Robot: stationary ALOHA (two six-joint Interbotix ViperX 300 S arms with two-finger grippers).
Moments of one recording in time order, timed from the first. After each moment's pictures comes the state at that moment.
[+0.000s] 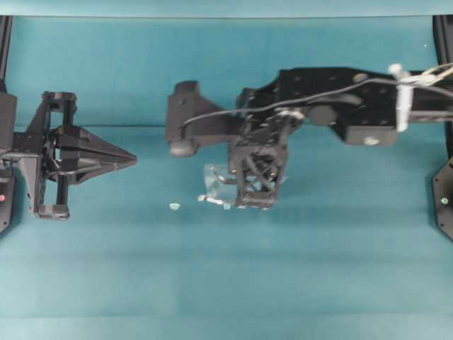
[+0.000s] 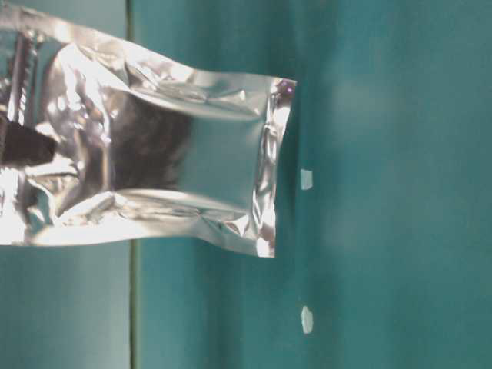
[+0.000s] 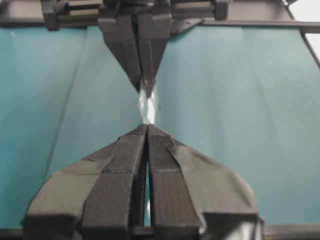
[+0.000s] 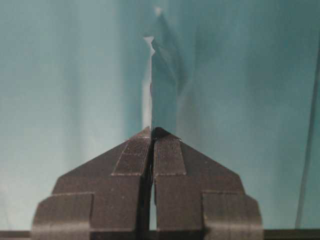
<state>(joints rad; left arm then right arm) 0.01 -0.69 1.04 0.02 -0.22 -0.01 -0.07 0.17 -0.03 0.13 1.16 -0.11</state>
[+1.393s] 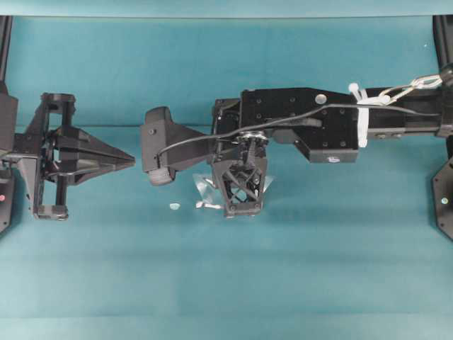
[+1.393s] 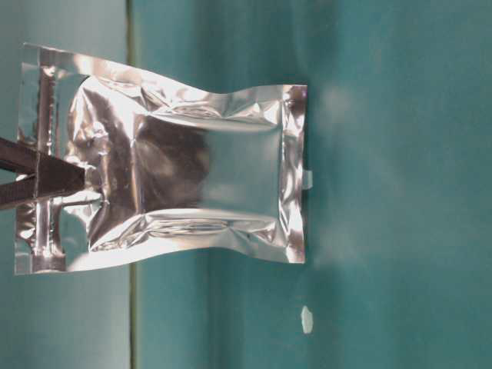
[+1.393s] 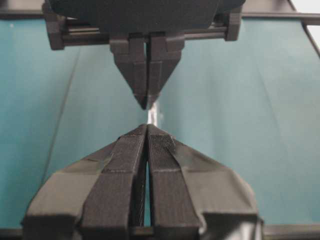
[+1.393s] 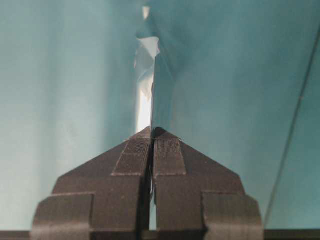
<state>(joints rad) 0.01 -0.69 1.05 0.02 -0.21 0.00 -0.04 0.27 -0.13 0.03 1.24 -0.16</state>
